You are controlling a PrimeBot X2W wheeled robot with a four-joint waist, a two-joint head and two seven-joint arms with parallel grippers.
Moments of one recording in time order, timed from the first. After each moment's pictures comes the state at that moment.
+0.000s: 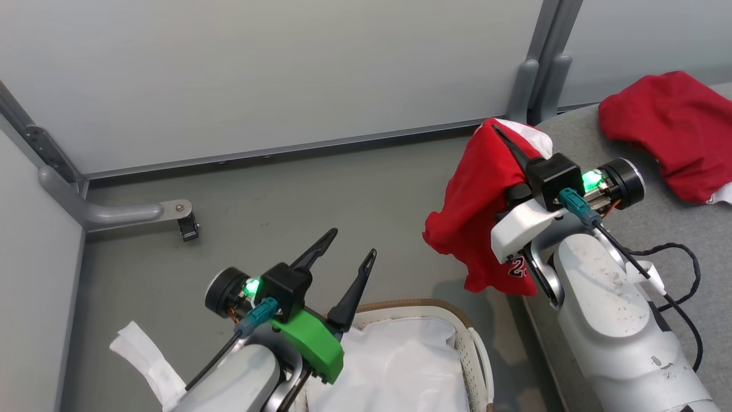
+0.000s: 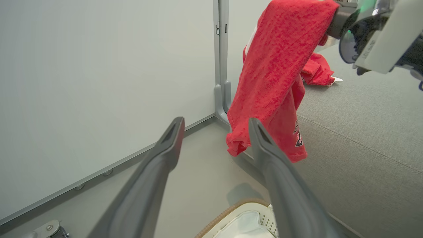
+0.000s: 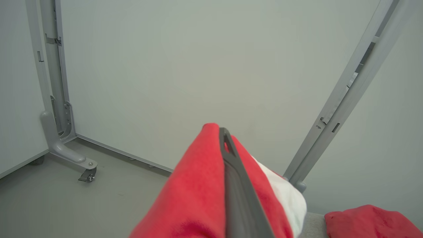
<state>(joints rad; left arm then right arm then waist) -0.46 0.27 -0.88 0.36 -0.56 0.00 -0.26 -0.60 -0.05 0.20 0.53 -0.07 0.13 -0.26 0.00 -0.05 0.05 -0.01</state>
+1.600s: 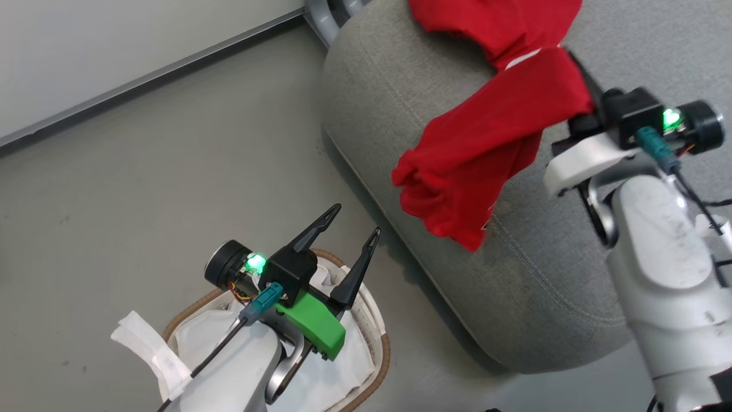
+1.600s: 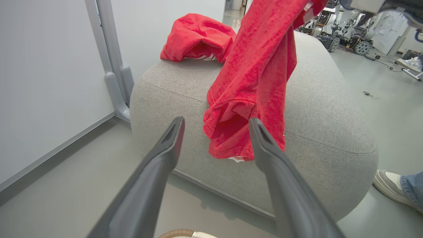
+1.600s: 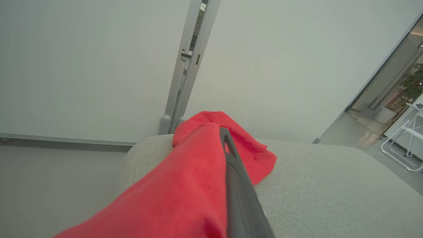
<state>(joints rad) -0.45 0.19 -0.71 0.39 -0.35 -0.12 -0.26 -0.69 -0.10 0.06 0.47 -0.09 0.13 -0.26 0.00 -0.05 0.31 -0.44</state>
